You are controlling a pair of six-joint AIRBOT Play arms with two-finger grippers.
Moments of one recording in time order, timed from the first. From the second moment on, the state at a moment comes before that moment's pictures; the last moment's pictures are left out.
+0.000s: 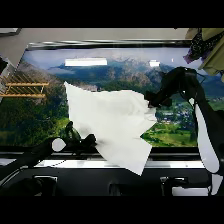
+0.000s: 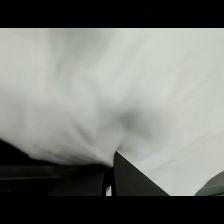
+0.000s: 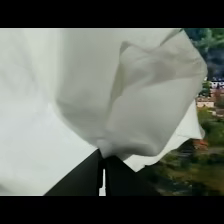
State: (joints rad) left arm -0.61 -1.10 0.51 0.83 -0.55 -2.12; right arm 0.10 -1.58 1.53 1.84 -1.41 -1.32
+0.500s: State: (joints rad) left arm -0.20 -0.94 1.18 1.04 -0.99 -1.81; right arm 0.10 -1.10 1.56 1.86 -1.08 -1.43
